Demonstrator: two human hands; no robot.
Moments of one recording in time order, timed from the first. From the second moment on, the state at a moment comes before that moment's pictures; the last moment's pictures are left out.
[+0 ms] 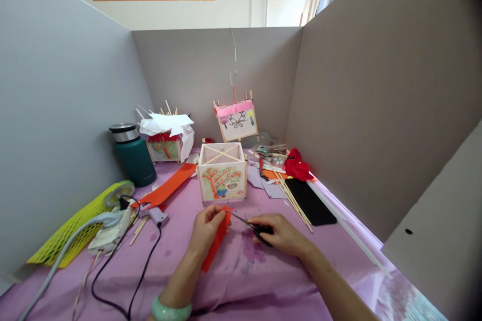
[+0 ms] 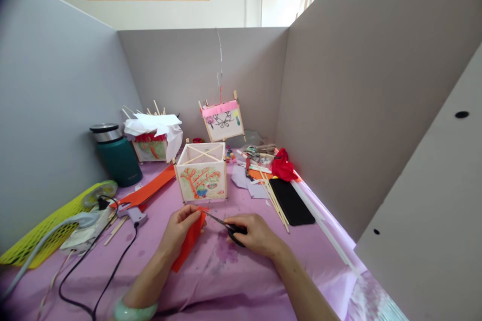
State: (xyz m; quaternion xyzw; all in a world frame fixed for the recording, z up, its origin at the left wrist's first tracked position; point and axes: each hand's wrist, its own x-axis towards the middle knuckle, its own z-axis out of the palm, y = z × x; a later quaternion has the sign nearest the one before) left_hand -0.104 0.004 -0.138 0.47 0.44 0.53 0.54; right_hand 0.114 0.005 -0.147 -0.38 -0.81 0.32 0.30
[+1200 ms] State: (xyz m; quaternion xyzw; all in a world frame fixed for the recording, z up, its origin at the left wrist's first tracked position) left_hand -0.106 0.005 -0.140 0.47 0.45 0.57 0.50; right_hand 0.114 0.004 -0.148 -0.37 -0.80 0.34 0.32
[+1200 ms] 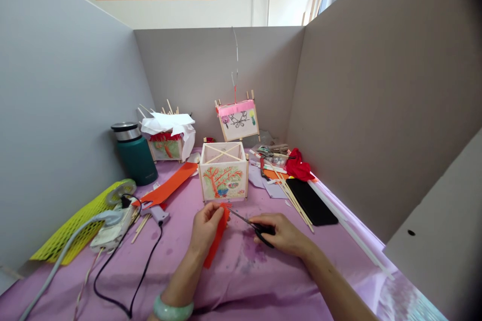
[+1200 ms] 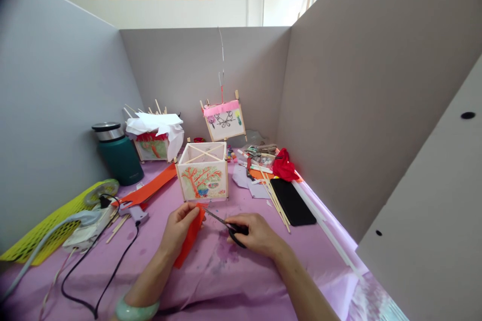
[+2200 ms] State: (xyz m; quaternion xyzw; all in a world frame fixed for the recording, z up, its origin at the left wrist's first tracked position) left_hand -0.105 0.004 -0.137 0.46 0.45 0.58 0.50; right_hand 0.114 0.003 -0.145 -0.38 -0.80 0.34 0.31
